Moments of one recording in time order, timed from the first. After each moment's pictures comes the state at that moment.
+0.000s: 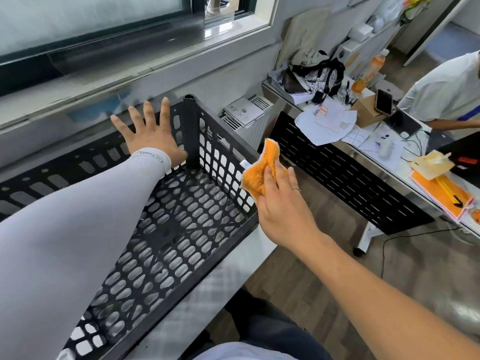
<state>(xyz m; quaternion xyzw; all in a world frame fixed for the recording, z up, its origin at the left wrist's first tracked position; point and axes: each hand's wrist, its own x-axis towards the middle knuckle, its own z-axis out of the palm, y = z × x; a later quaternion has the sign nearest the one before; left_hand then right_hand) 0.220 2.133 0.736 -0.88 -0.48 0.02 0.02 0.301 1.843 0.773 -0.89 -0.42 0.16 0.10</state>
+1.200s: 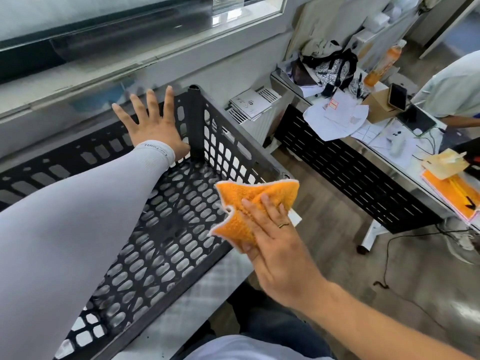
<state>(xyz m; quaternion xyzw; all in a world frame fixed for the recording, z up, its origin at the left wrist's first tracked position) 0.223 2.136 0.730 -0.87 -0.49 0.02 0.04 0.252 1.791 0.742 -0.78 -0.60 0.05 0.20</state>
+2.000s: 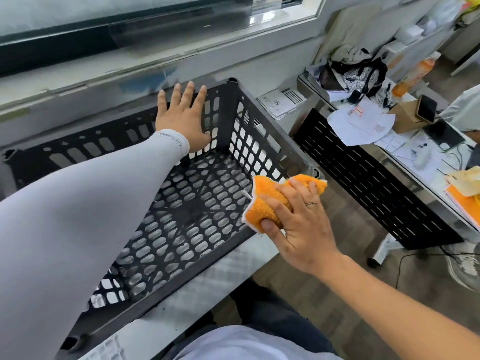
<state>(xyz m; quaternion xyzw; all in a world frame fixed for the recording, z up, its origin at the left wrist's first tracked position) 0.176 2.140 0.740 -0.92 -0.40 -0.01 -0.02 0.269 1.806 0.737 -0.79 -0.61 0.00 0.10</state>
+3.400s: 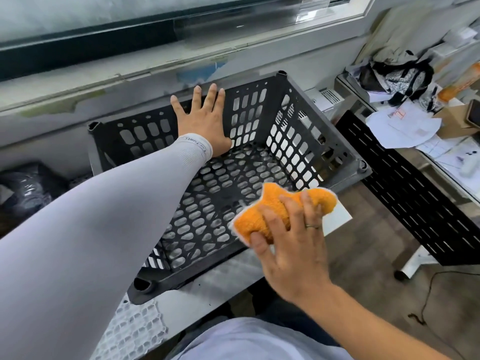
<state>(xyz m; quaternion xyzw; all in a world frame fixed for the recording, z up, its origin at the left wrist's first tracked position) 0.098 2.122 0.740 -0.89 -0.45 0.02 0.00 0.138 1.811 0.736 -0.82 -0.55 0.01 0.12</state>
